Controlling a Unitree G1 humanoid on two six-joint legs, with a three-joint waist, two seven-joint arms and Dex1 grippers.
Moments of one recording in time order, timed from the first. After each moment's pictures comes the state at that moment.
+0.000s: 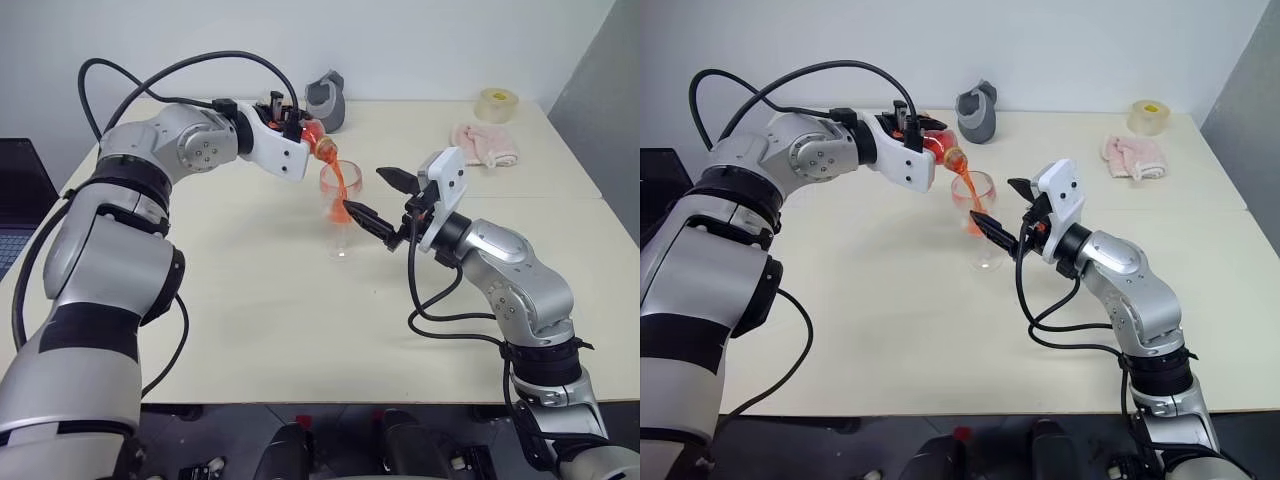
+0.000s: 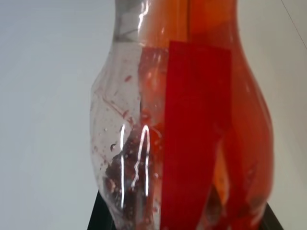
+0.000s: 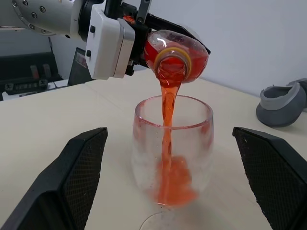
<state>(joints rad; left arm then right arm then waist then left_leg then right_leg) -1.52 0.63 -0.56 1.33 0.81 -0.93 -0.22 -0.58 -0.33 0.08 -0.32 0.42 0.60 0.51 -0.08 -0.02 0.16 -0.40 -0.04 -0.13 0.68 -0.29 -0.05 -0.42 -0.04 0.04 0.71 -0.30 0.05</state>
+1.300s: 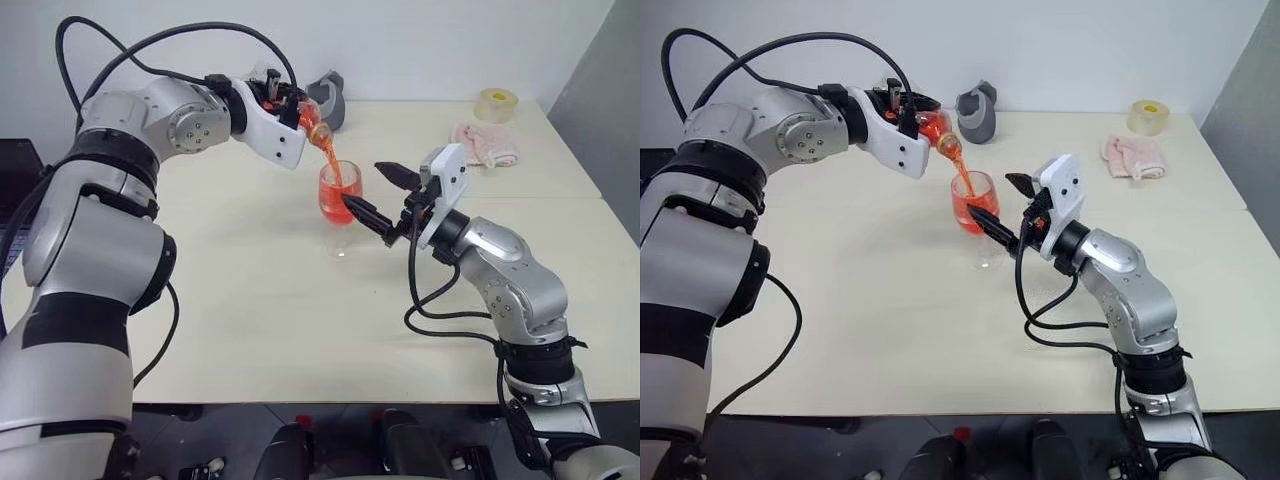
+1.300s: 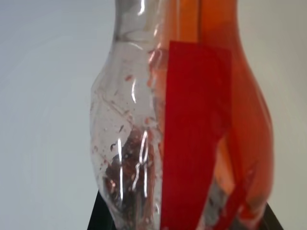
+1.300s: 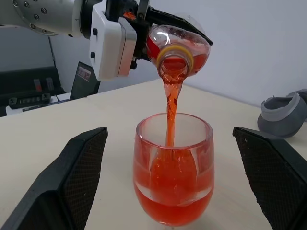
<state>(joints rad) -1.60 0.64 -0.62 1.35 0.89 -0.92 -0.14 -0.60 -0.29 0.06 -0.30 0.42 0.57 0.51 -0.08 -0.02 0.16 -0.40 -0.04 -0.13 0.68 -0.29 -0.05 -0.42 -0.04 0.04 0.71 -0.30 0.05</state>
